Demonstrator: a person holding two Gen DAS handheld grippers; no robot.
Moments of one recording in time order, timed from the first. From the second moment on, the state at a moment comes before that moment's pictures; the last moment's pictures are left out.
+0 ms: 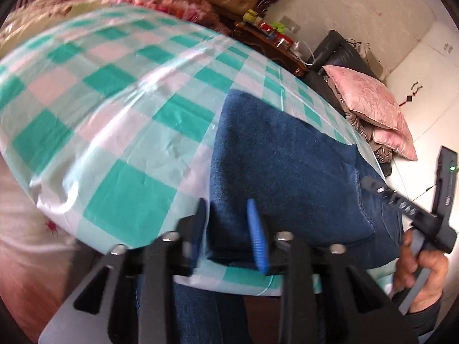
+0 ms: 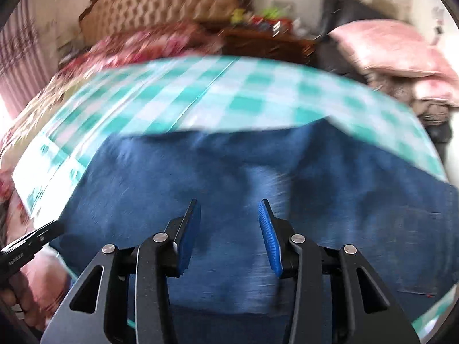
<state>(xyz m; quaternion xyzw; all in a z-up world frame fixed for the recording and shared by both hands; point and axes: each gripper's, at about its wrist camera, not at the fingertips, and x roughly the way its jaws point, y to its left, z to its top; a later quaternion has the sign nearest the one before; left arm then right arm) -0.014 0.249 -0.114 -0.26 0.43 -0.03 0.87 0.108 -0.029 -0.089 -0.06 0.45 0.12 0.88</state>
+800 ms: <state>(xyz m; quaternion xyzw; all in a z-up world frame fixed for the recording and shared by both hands) -0.021 0.193 -0.049 -0.11 0.38 -0.04 0.92 0.150 0.064 -0.041 -0.04 0.51 0.26 0.82</state>
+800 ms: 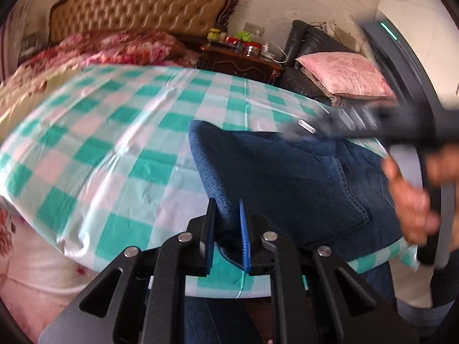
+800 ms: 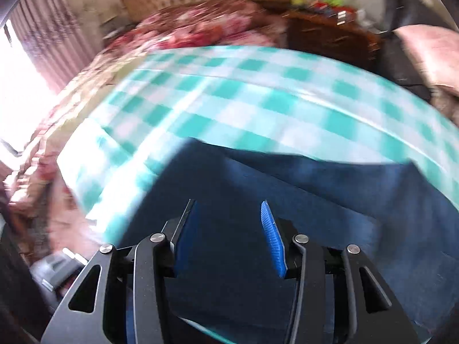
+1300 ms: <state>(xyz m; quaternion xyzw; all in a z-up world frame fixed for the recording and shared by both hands) -0.022 0.170 -0.030 -0.07 0.36 -0.05 0.93 0.178 0.162 -0.084 -0.12 0.59 0.31 0.73</state>
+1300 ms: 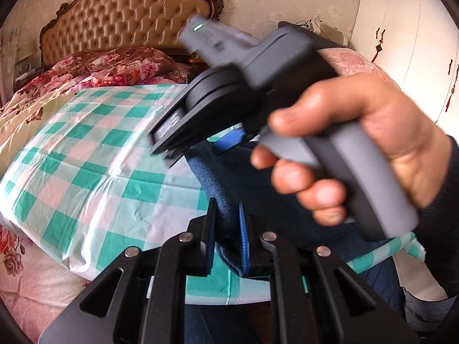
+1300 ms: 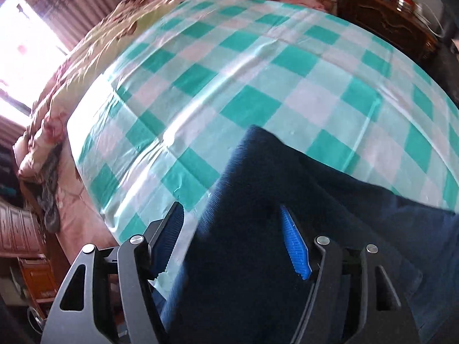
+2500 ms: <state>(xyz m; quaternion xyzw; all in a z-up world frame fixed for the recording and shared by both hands) 0.027 -0.310 -0.051 0.10 0.32 -0.33 0.88 0.205 -0.403 -0.083 0.18 0.52 0.17 0.82</state>
